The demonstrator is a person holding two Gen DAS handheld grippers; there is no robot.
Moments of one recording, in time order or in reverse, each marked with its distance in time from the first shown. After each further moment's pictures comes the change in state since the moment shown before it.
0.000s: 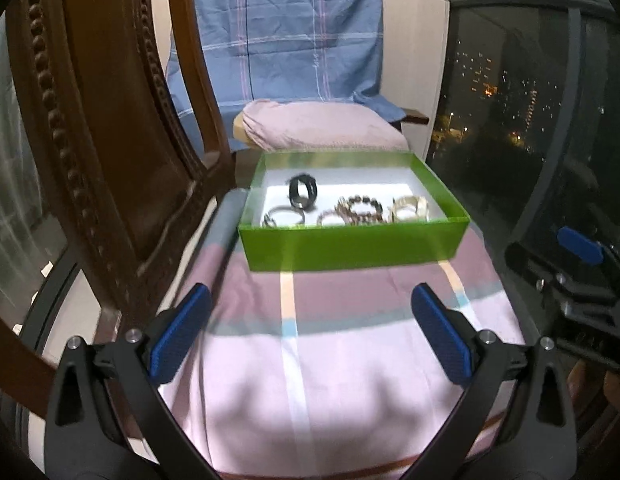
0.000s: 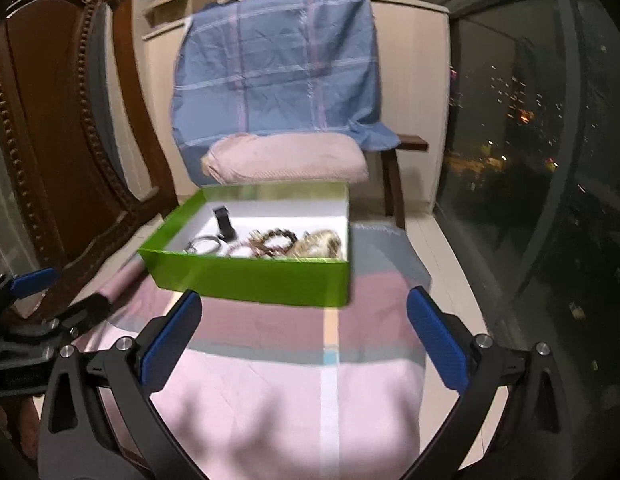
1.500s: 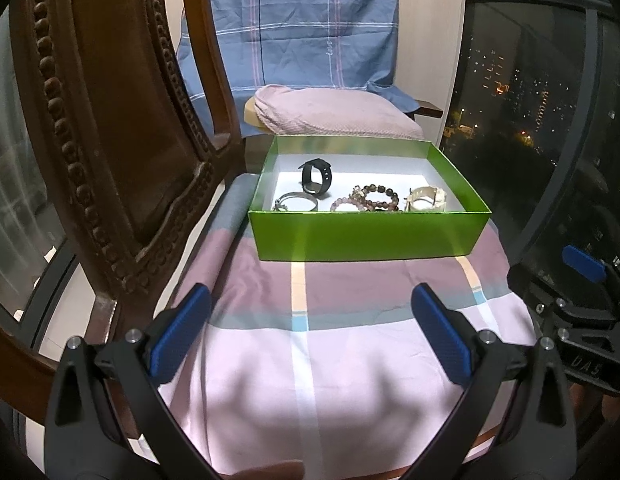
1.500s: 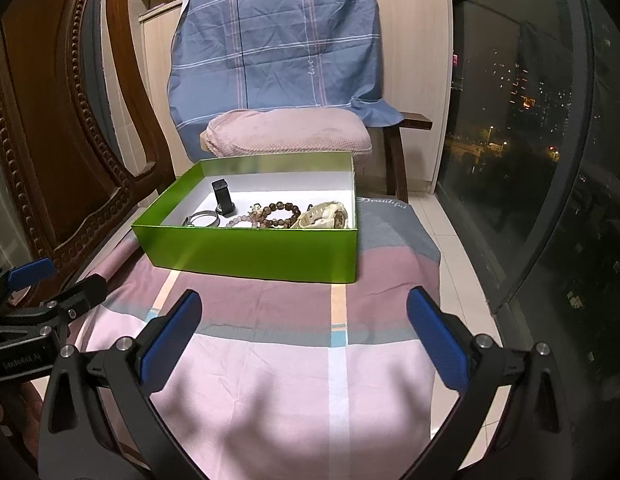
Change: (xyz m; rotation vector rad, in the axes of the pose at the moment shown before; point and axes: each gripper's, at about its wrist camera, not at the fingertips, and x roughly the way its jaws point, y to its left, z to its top) left arm 0.015 0.011 0.000 -0.029 0.029 0.027; right arm 0.018 0.009 -0.013 -0.004 0.070 0.006
